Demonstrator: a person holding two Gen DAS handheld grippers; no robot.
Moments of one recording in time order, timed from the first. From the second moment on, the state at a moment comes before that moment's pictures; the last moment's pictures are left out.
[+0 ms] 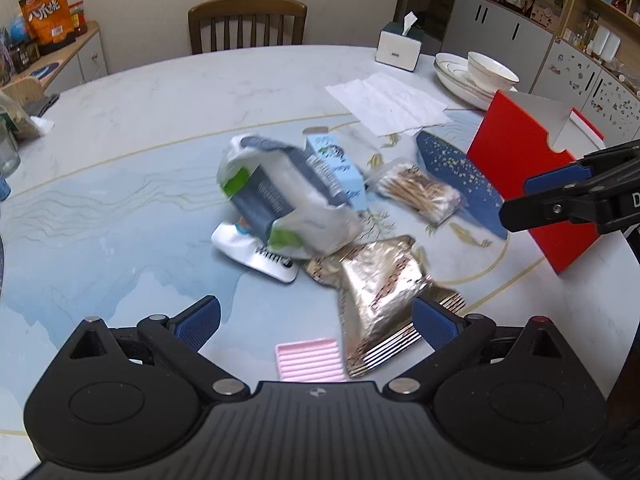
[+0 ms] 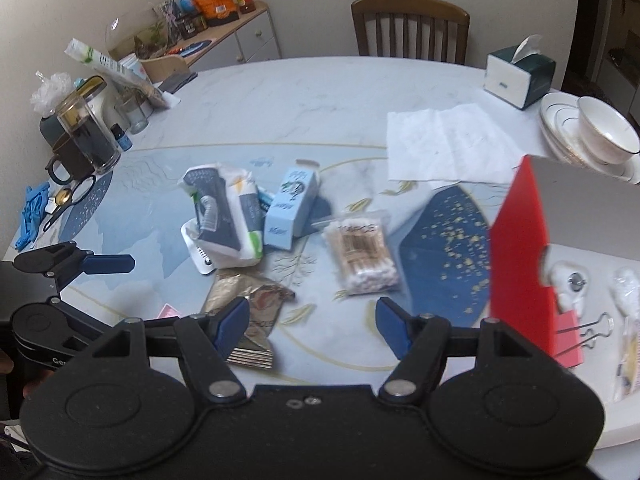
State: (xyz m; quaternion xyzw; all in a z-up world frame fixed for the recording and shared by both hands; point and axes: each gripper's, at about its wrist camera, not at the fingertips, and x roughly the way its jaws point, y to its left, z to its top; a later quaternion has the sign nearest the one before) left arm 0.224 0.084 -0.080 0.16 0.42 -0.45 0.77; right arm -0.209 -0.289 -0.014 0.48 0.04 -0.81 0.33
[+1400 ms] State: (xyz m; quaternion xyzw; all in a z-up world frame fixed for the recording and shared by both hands) left arm 0.234 0.084 -0.125 0.31 0.32 -0.62 0.64; right arm -0.211 -0.400 -0.074 0.57 0.08 -0.77 0.26
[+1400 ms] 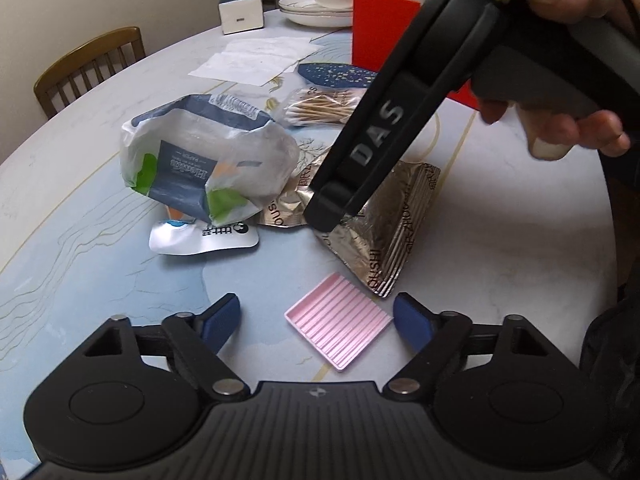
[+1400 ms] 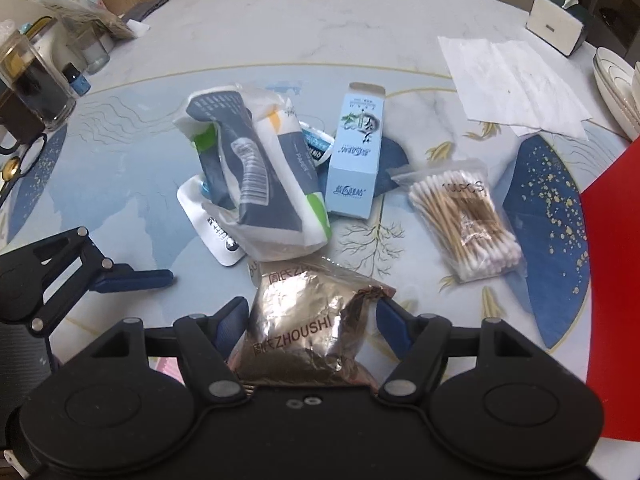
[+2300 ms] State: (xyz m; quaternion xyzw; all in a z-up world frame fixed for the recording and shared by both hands) left arm 0.219 0.084 -0.121 0.26 0.36 -0.57 0.70; right arm -0.199 -0.377 -0.082 0.57 0.10 -0.77 0.28
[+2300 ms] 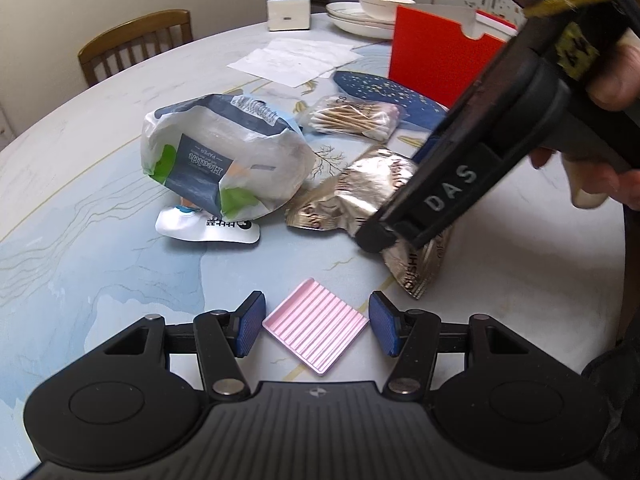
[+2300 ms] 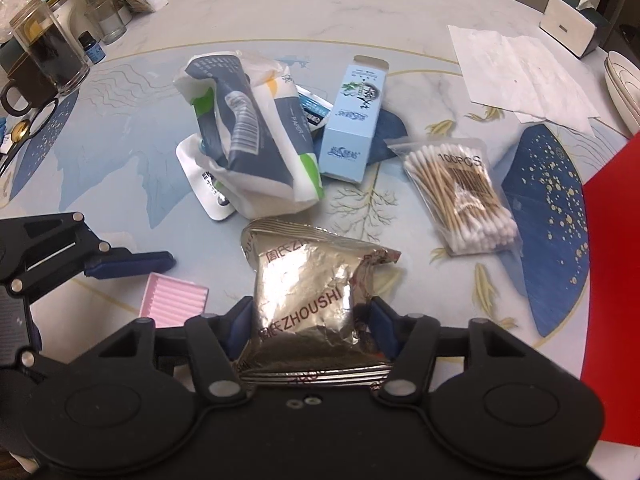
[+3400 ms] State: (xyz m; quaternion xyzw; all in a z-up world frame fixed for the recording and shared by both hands) left arm 0.188 0.074 -0.089 0.18 0.42 -0.47 0.76; right arm -0.191 -0.262 -0.023 0.53 0.07 -0.77 0.34
